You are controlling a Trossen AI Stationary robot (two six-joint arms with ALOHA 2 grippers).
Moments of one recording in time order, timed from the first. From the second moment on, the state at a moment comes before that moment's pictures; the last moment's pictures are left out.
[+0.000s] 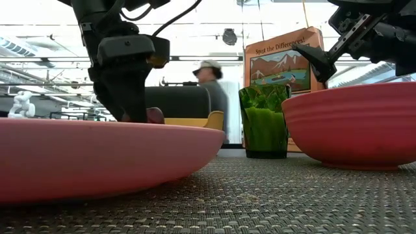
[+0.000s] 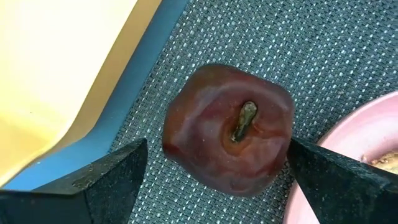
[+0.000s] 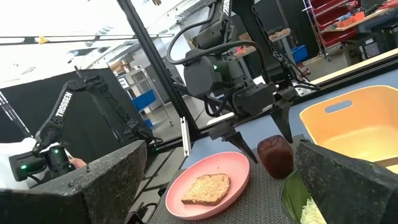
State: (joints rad) left arm -0.28 1.70 1.07 -0.63 -0.20 -0.77; right arm 0.02 0.83 0.05 0.90 -0.24 0.51
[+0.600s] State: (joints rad) left arm -0.28 1.56 1.07 -0.63 -0.20 -0.75; right arm 0.02 0.82 0.05 0.94 -0.43 0.71
